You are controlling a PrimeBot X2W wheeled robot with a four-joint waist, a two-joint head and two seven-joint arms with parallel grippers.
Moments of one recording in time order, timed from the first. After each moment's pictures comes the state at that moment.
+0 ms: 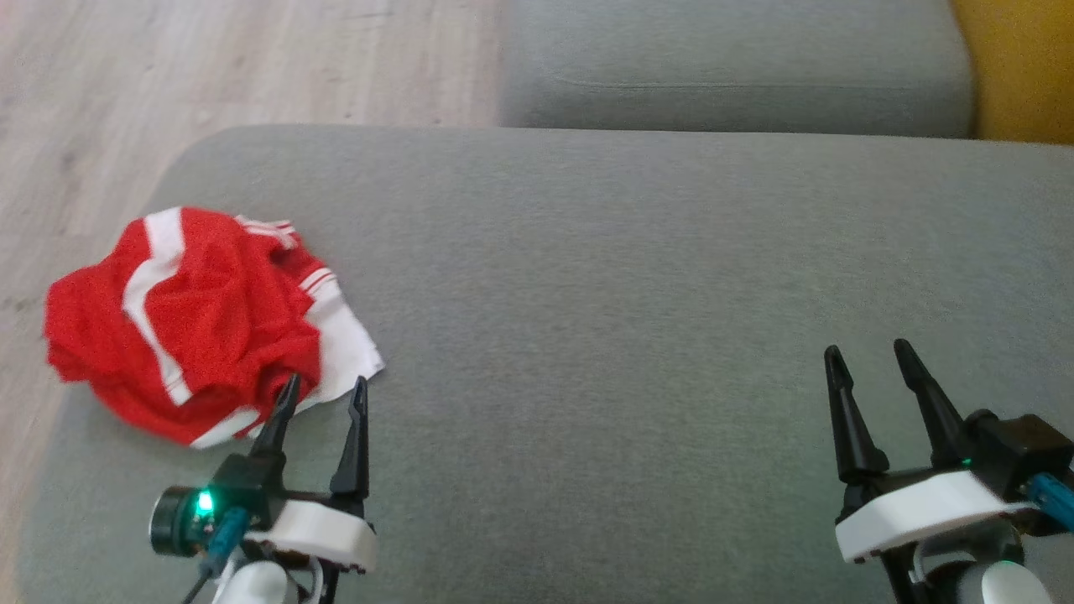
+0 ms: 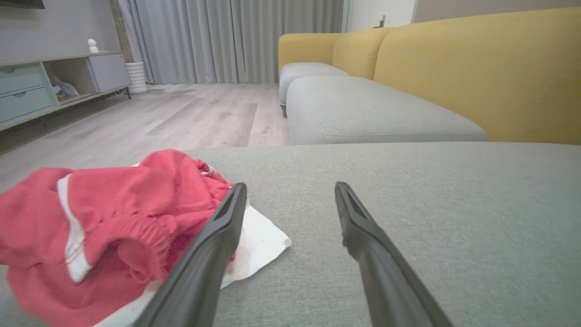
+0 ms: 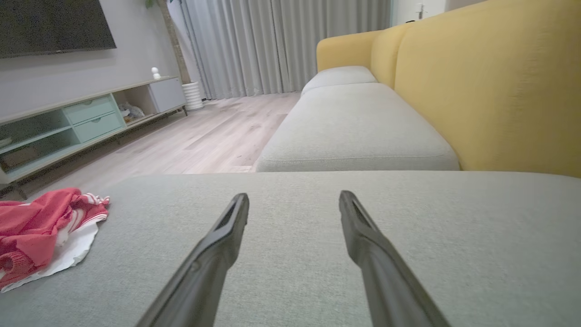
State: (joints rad) left arm -0.11 0.12 -0.21 0.38 -0.18 -0.02 -0.21; right arm 0.12 -0.04 0.01 -0.10 0.16 0.13 0.05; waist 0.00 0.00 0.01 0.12
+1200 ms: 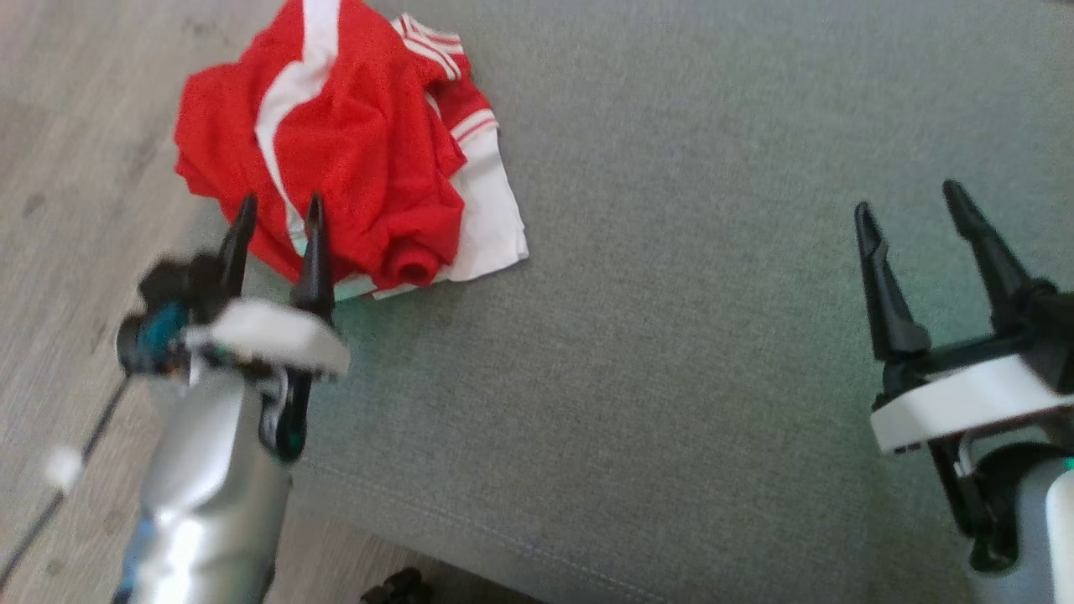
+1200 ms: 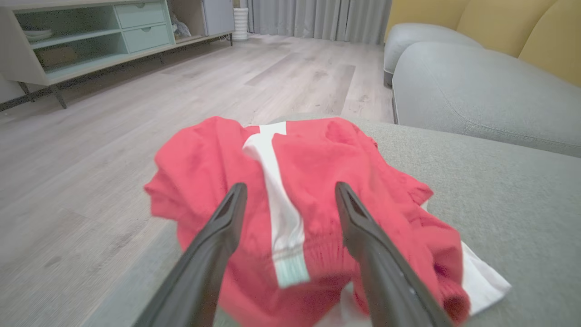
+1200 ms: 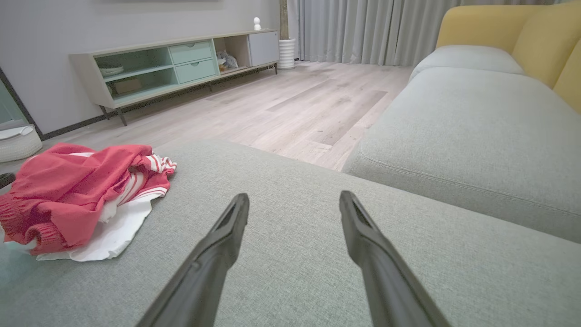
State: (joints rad) left arm -0.50 0.10 -0.14 0.60 -0.30 -0.09 -0.18; right arm -0.06 -0.11 0.02 -0.33 0.04 0.13 0.23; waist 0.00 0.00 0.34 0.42
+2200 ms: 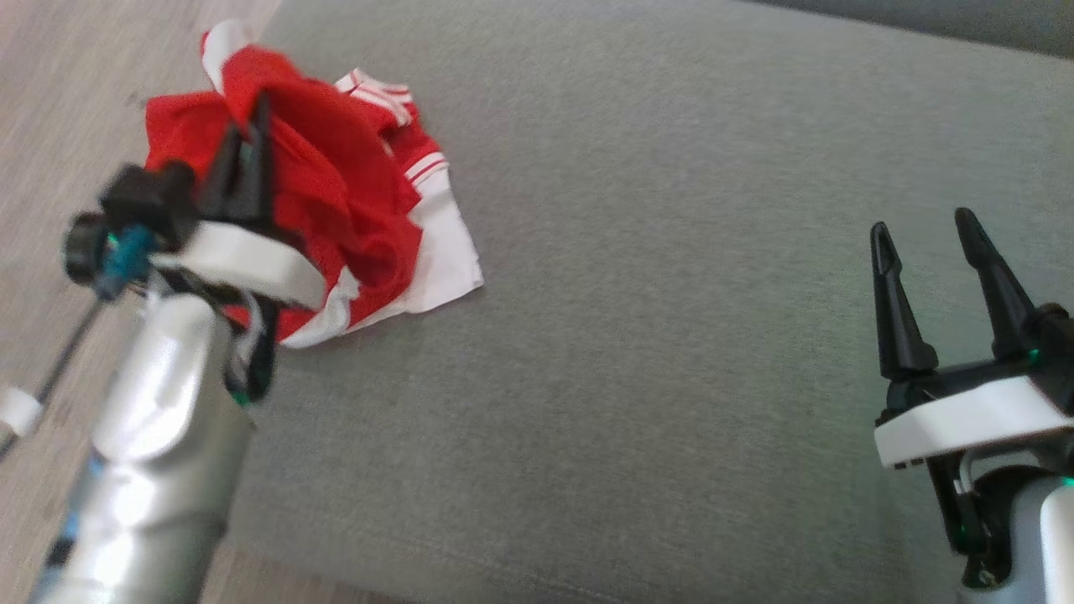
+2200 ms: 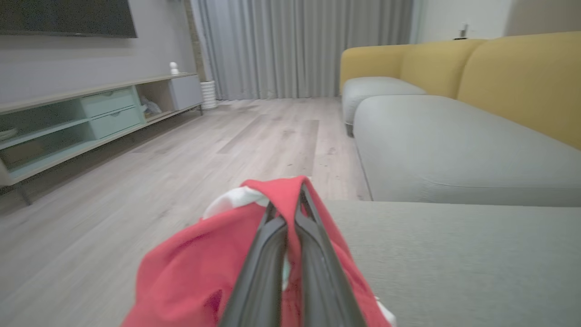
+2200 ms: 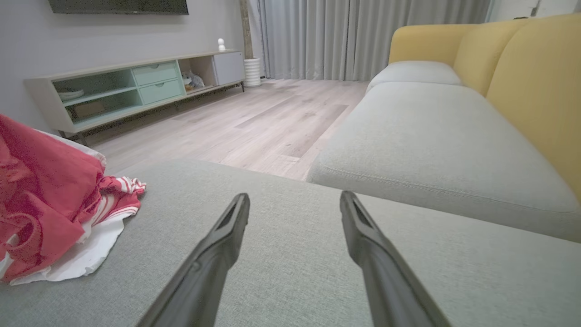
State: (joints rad) left arm -0.71 0.24 -0.33 0.62 -0.41 -0.03 -0.18; right arm -0.04 -0.07 -0.03 -0.28 0.07 0.13 0.18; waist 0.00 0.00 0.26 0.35
